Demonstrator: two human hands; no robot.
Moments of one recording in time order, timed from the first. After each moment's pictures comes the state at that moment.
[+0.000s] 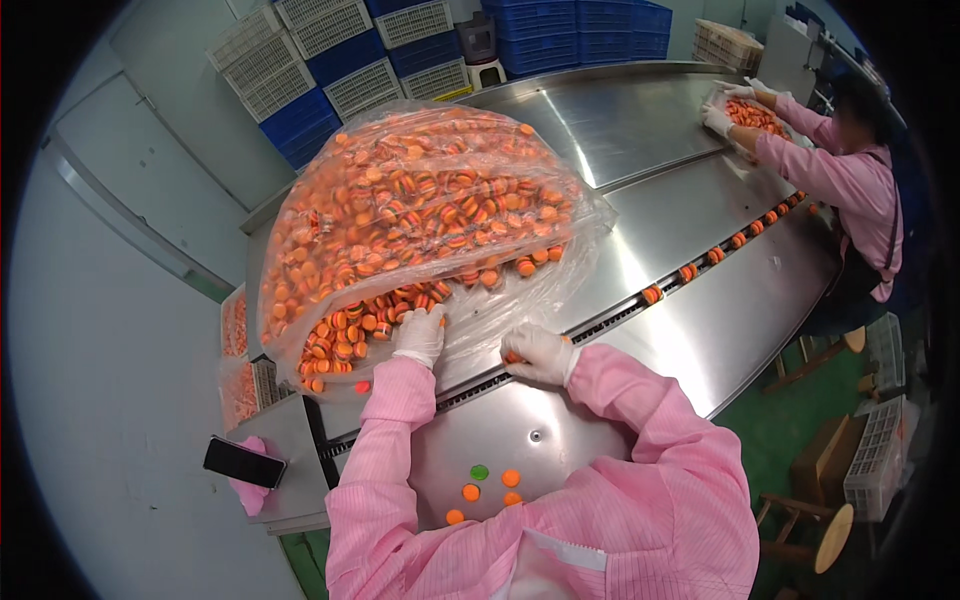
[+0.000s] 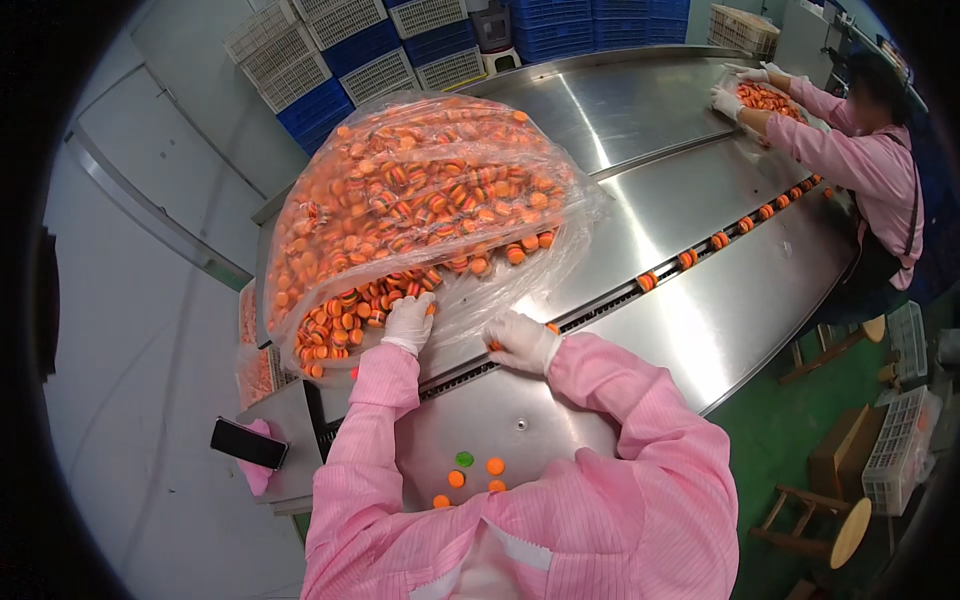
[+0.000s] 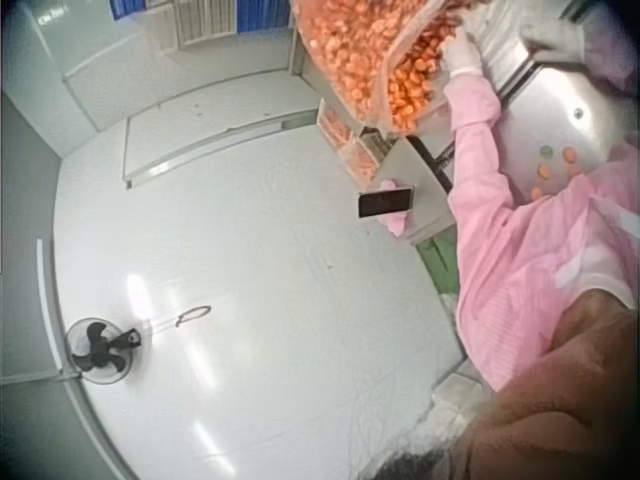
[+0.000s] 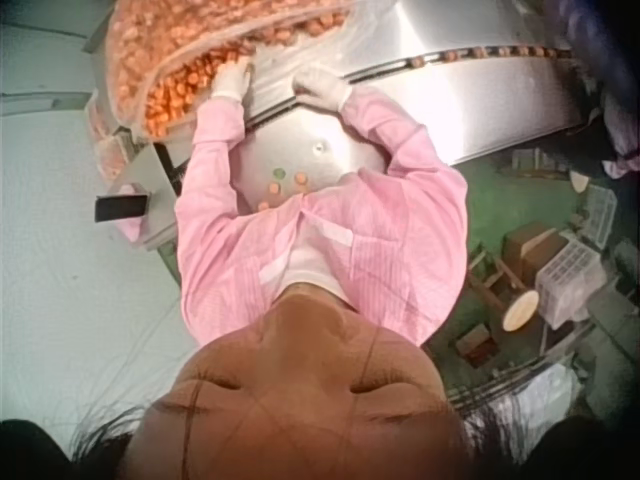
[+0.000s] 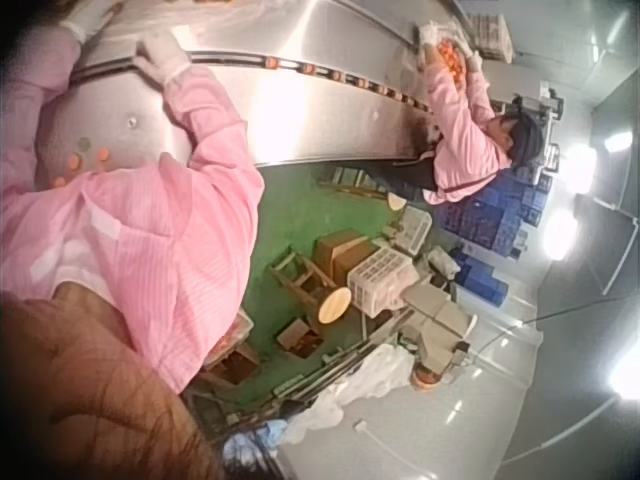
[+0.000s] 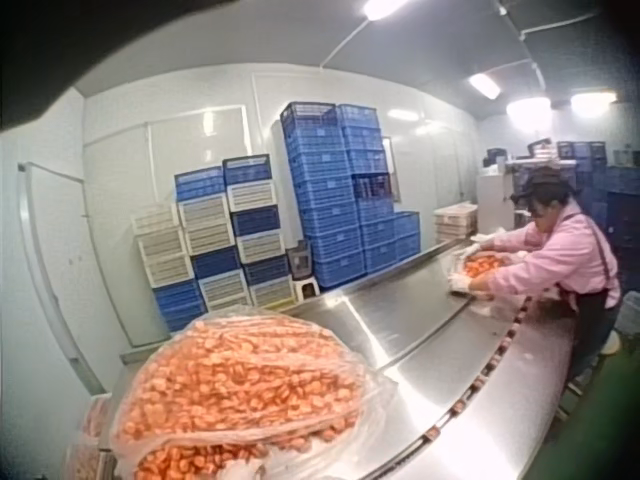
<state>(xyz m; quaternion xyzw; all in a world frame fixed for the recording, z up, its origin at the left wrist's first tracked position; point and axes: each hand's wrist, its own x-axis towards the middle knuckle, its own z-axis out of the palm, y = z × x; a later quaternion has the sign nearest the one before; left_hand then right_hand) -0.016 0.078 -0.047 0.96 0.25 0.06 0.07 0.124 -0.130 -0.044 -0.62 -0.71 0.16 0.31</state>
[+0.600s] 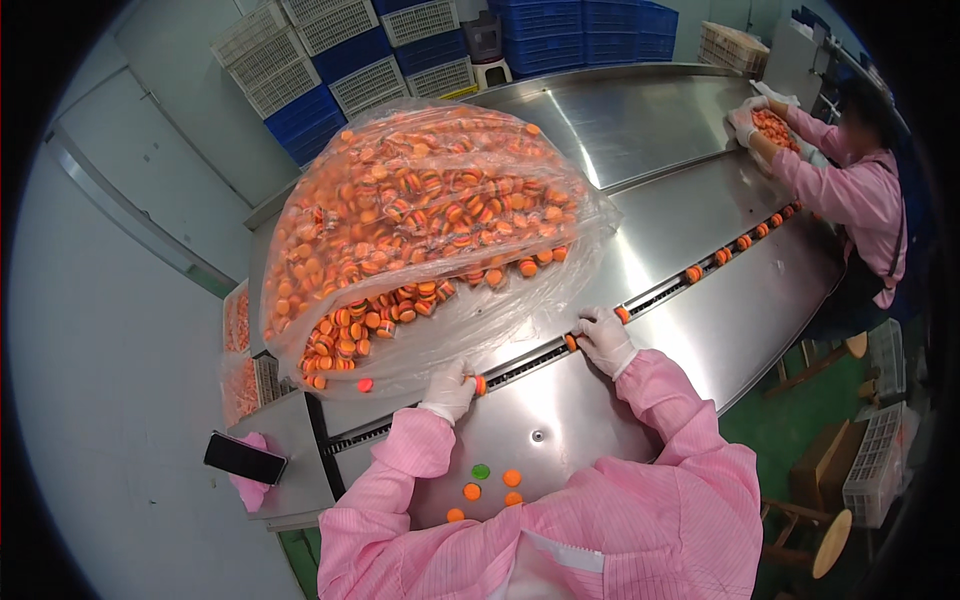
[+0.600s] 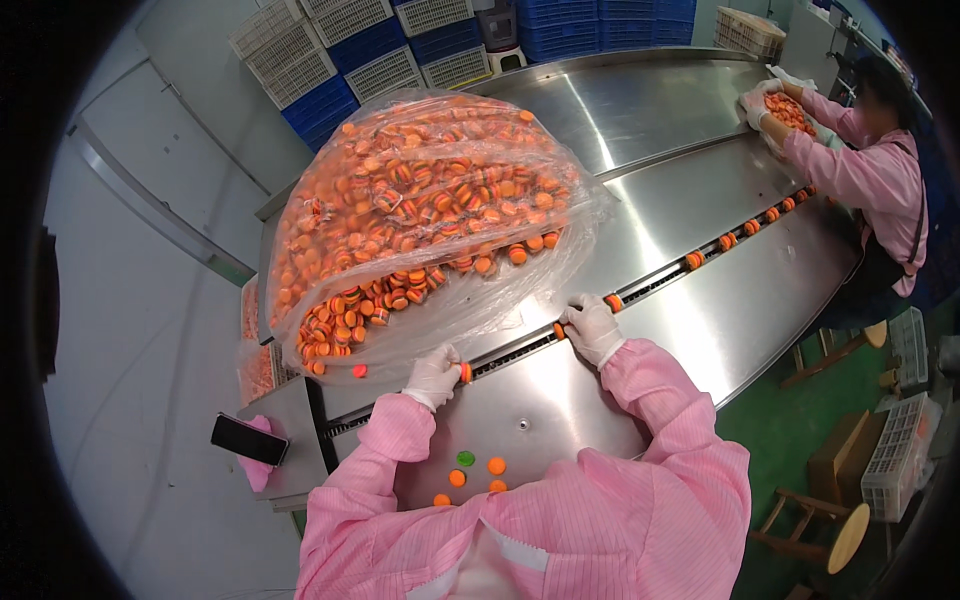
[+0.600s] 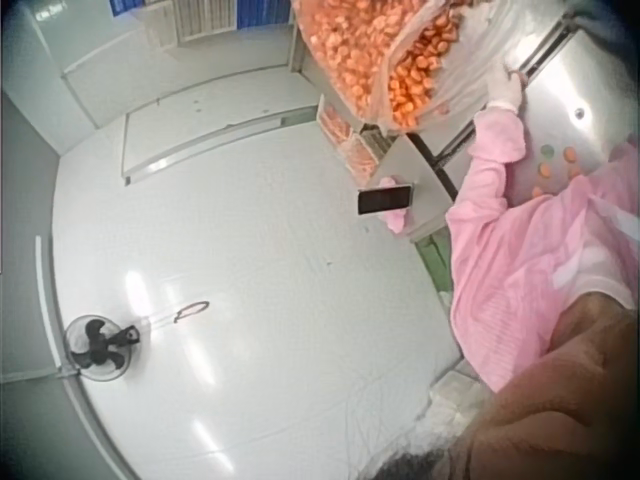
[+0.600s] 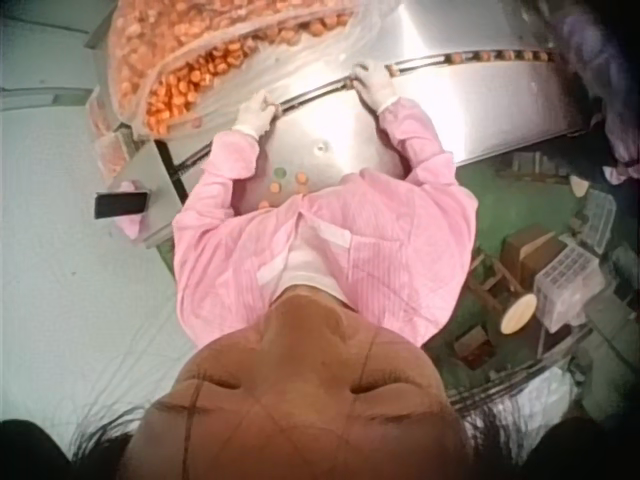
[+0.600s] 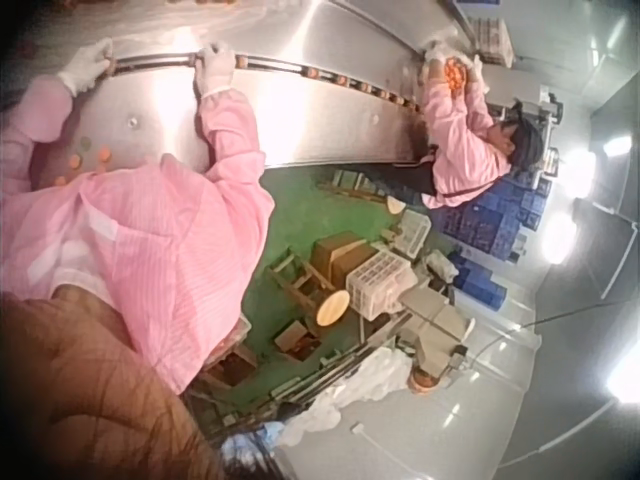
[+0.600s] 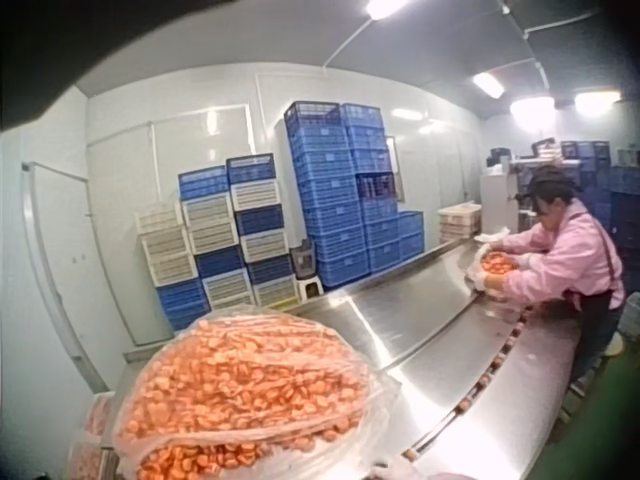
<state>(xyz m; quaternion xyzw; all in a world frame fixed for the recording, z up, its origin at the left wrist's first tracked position) -0.065 0.002 -0.064 0.86 0.32 0.03 0.39 0.172 -0.201 -0.065 -0.76 -0.56 -0.05 0.33</state>
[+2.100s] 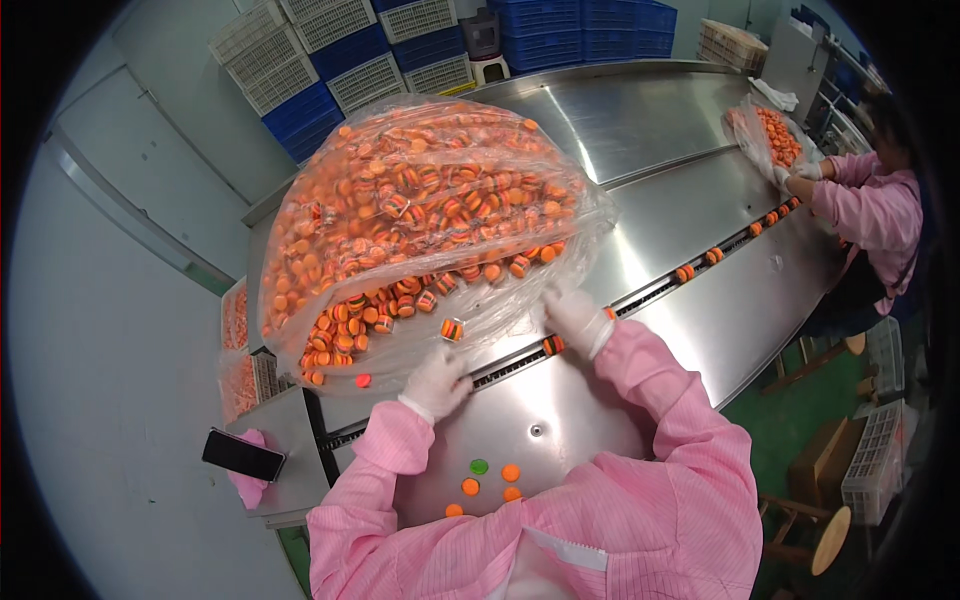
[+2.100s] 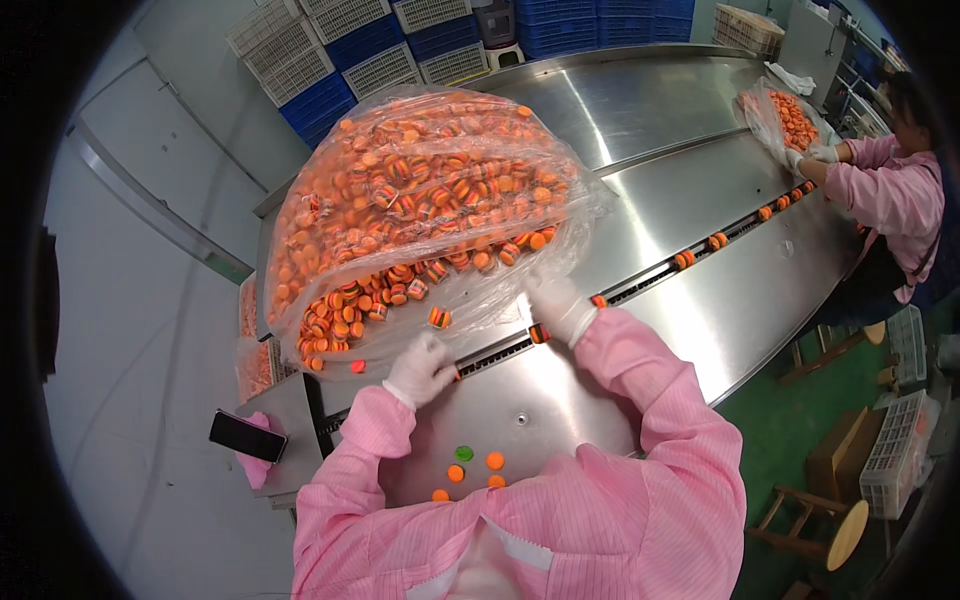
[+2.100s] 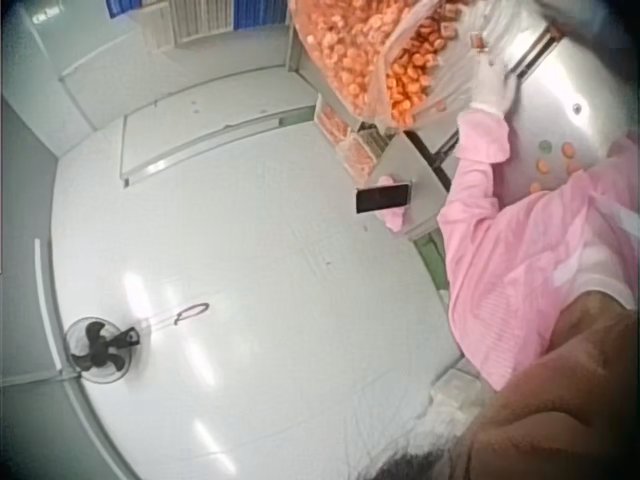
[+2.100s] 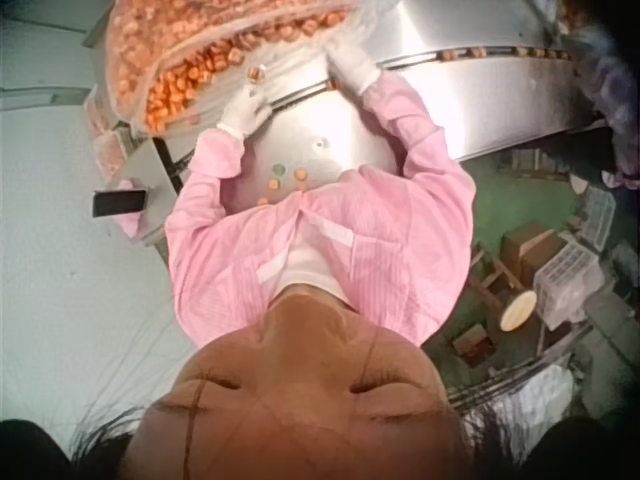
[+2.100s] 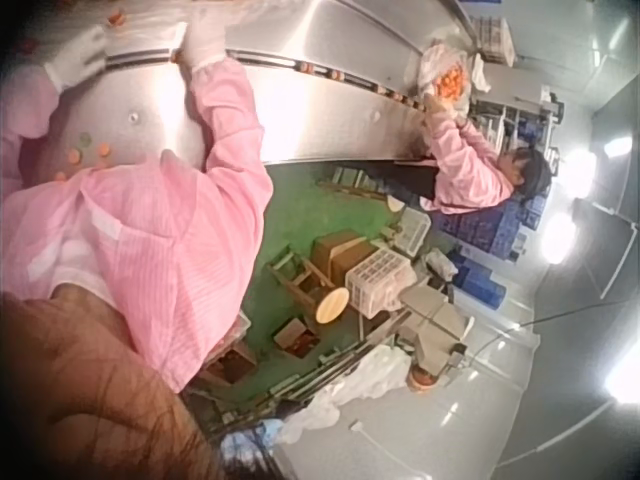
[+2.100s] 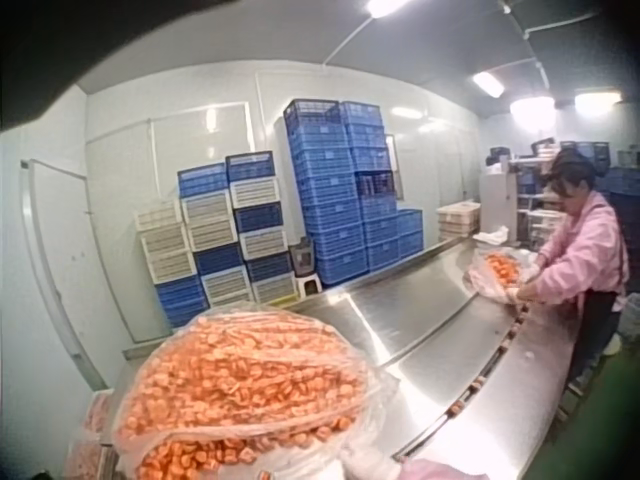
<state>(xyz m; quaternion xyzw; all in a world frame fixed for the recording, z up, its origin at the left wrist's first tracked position) -0.076 0.007 -0.008 0.97 0.10 0.09 0.19 0.162 -0.143 -0.025 -0.77 -0.60 -0.03 0.20</state>
